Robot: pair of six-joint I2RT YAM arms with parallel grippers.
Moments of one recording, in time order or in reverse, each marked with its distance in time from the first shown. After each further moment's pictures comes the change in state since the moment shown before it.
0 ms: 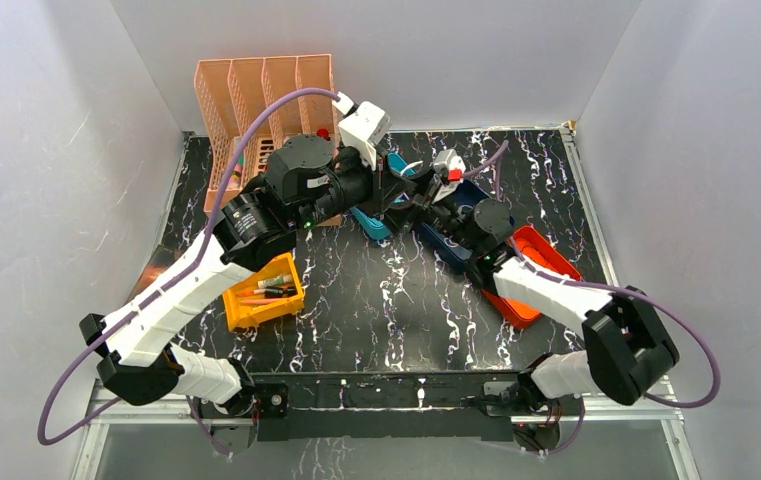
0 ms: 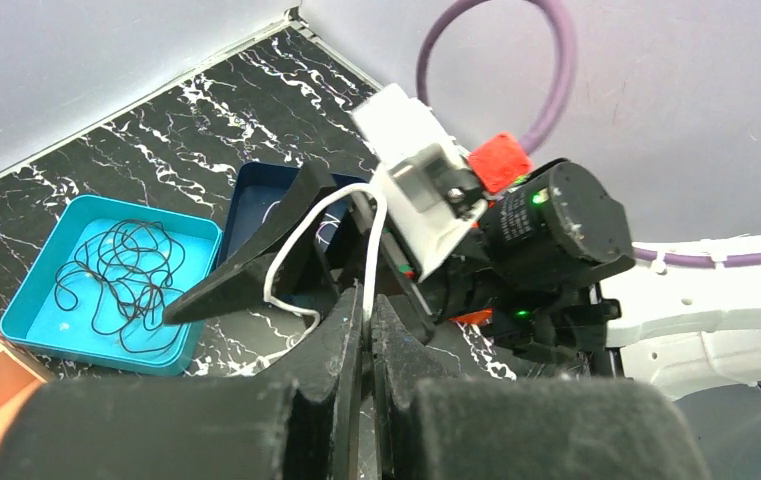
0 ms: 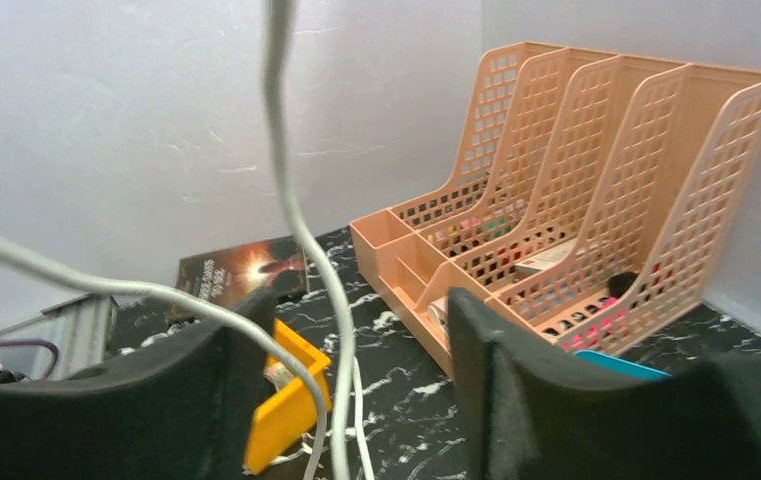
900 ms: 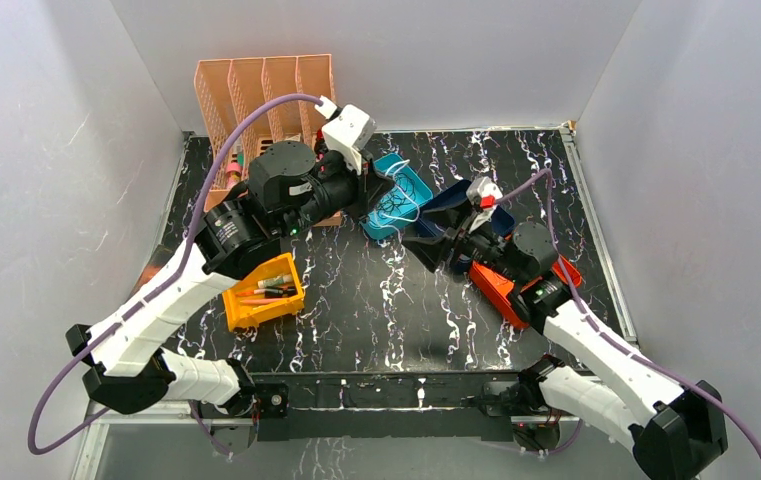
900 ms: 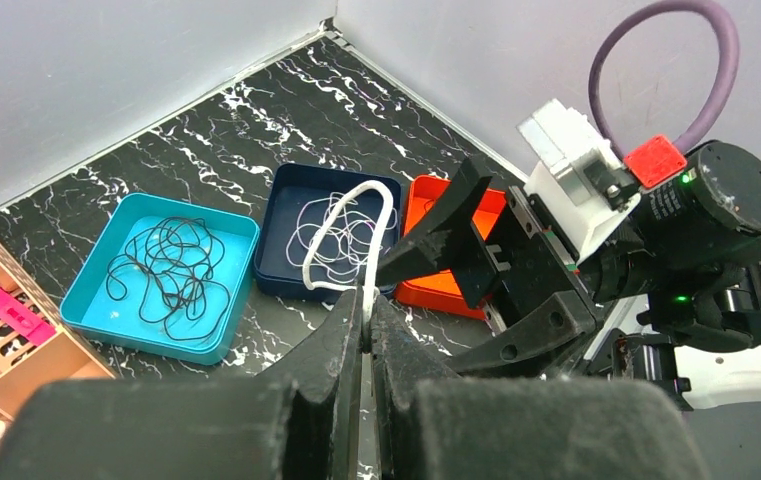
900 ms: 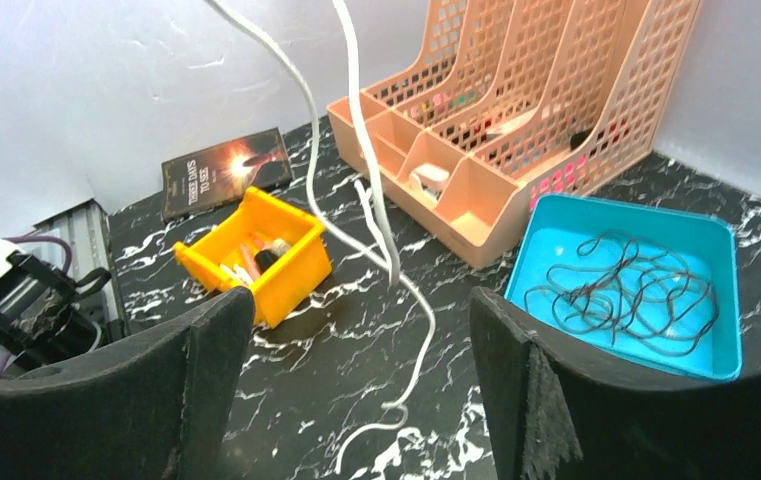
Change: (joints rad) left arm 0.000 -0.065 -0.028 -0.023 -0.060 0.048; right arm -0.064 -0.443 -0.148 -0.547 -0.006 -0.069
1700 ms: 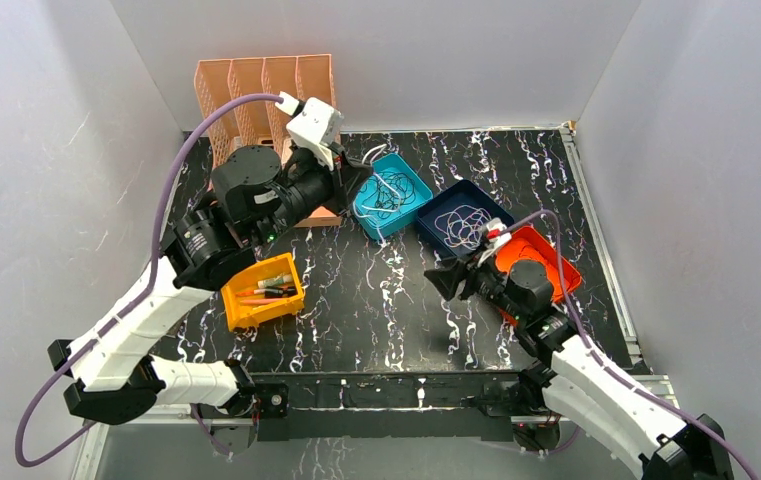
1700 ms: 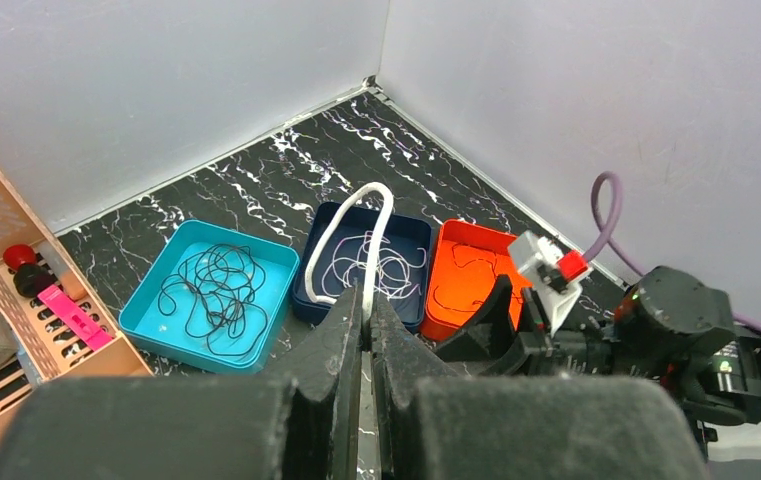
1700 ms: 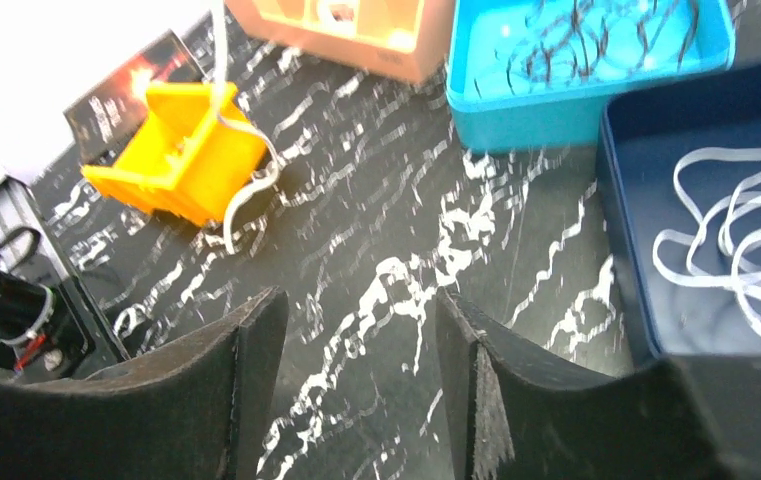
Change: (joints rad) left arm 0.000 -0.082 0.000 0.018 -0.103 0.016; right arm 0.000 -0.213 -0.320 -0.156 0.200 0.125
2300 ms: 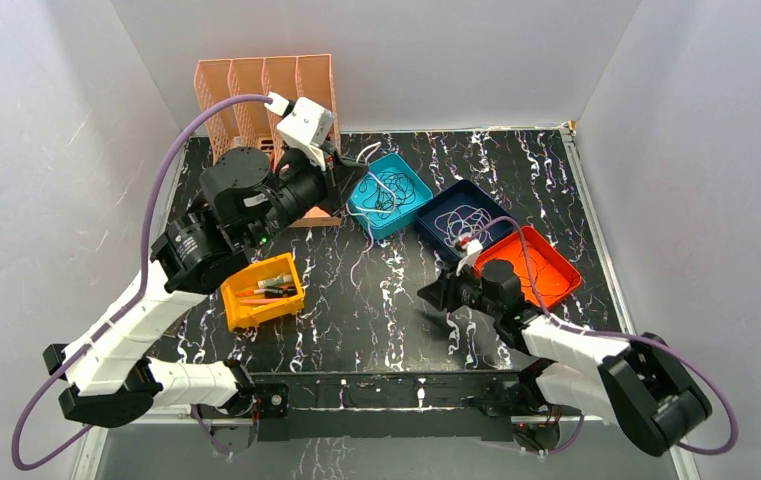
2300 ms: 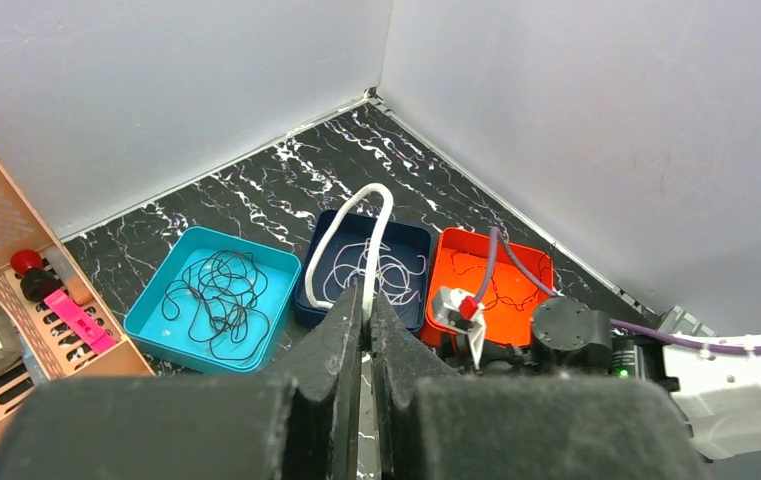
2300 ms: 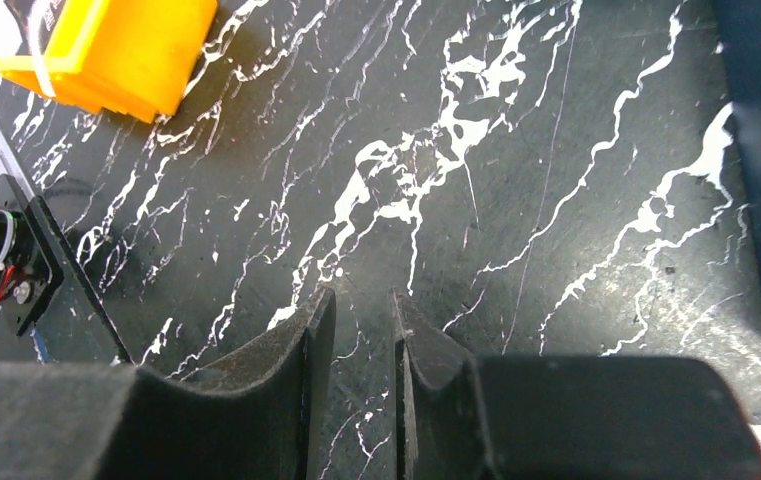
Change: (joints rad) left arm 0.000 -0.024 0.000 0.001 -0.005 0.000; right arm -0.001 0.468 -0.070 0.319 -0.109 0.060
